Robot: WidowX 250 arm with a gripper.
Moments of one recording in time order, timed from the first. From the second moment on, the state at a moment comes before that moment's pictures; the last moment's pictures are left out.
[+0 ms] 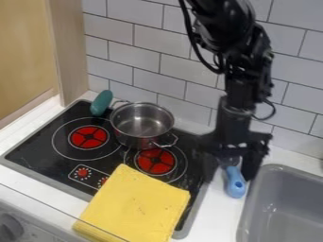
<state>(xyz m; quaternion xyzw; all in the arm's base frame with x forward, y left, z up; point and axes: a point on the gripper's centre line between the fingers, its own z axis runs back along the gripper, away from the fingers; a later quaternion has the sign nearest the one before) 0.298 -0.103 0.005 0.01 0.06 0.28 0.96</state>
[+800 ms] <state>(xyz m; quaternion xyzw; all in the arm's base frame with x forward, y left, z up) 0.263 -0.029 0.084 0.07 0.03 0.29 0.95</state>
